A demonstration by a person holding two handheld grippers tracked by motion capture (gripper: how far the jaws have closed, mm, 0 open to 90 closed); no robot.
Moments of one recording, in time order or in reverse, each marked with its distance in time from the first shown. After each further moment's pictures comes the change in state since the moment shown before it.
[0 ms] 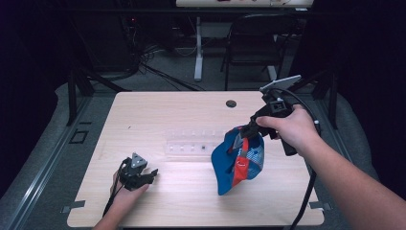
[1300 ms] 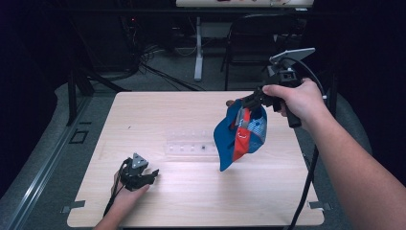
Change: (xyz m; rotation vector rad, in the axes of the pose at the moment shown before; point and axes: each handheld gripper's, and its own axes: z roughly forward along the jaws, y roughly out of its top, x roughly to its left) left arm -0.003 0.001 0.000 -0.008 -0.010 0.007; right arm 0.013 0.037 -0.046 -0.091 0.102 0.022
